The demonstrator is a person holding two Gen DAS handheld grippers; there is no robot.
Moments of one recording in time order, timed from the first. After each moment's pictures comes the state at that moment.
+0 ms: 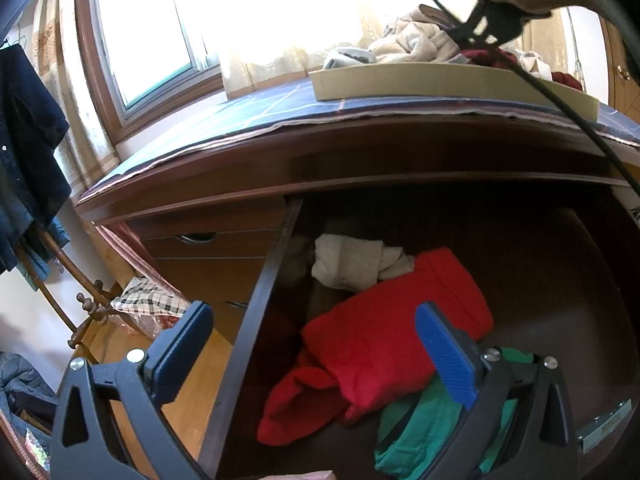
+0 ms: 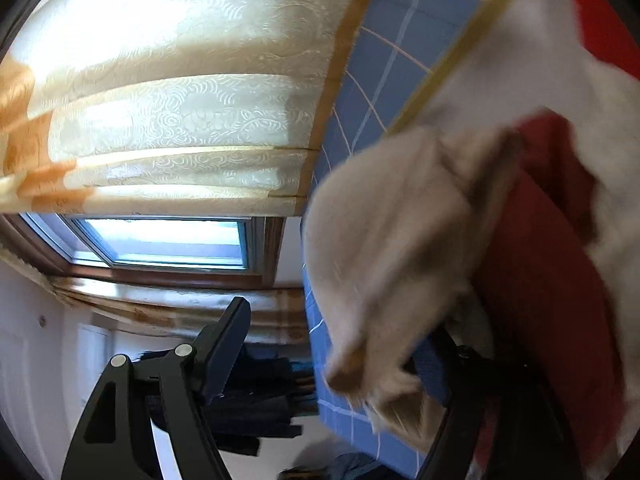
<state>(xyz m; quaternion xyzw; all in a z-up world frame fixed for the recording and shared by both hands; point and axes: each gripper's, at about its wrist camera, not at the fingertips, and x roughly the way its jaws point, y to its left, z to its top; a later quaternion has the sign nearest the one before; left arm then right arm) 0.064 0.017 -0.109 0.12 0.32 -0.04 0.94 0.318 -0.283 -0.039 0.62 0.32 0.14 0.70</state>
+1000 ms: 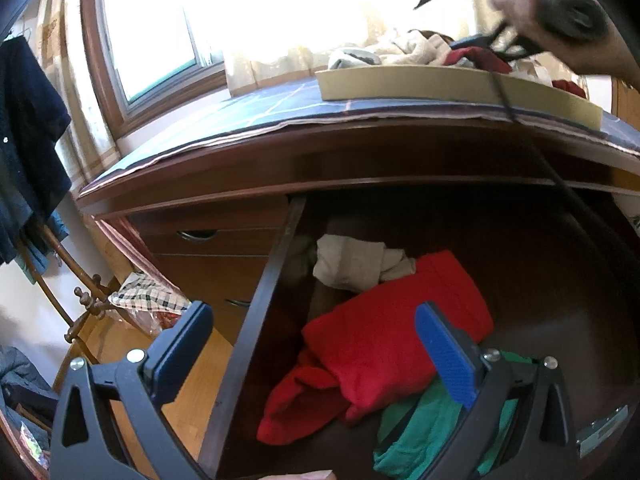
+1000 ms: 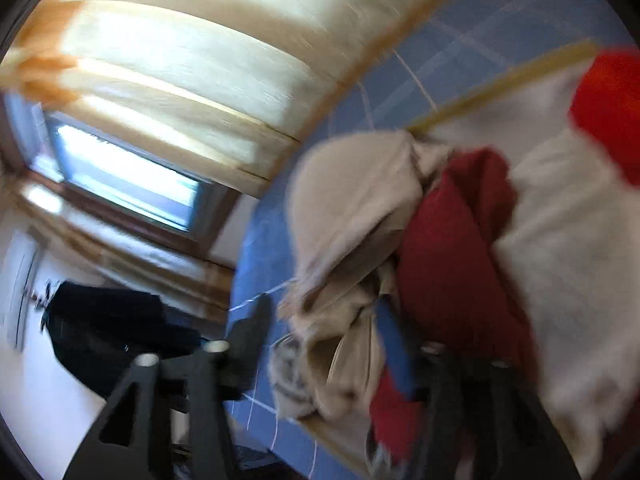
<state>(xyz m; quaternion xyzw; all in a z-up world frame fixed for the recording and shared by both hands) 0.065 0.022 -0.108 0.10 0.32 -0.03 0.94 0.289 -0.271 -0.011 0.43 0.34 0.12 0.83</state>
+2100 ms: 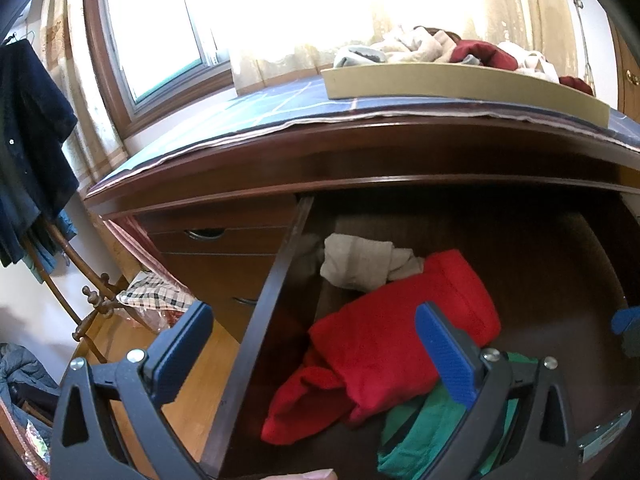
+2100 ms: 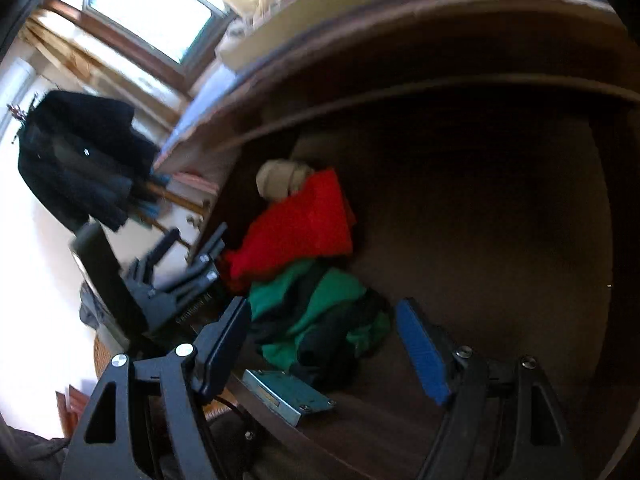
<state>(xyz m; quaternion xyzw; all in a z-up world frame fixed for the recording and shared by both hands) 0.068 0.018 -0.109 0.11 0.32 -0.02 0.94 0.050 -0.226 -0.139 0.23 0.51 0.19 0.81</state>
